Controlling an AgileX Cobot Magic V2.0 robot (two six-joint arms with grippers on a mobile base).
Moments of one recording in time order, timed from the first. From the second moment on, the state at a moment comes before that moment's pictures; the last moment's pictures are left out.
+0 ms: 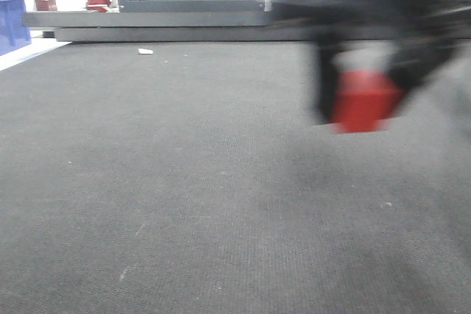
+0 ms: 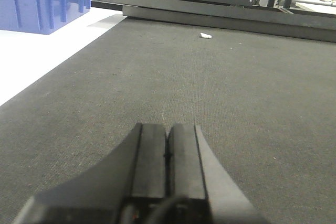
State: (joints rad) left arm -0.01 -0.02 0.03 -0.10 0.07 0.01; right arm 0.59 1.41 -1.07 -0.07 0.91 0.44
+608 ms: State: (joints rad) left arm -0.01 -0.02 0.03 -0.10 0.07 0.01; right arm -0.03 0.76 -0.52 0.04 0.45 0.01
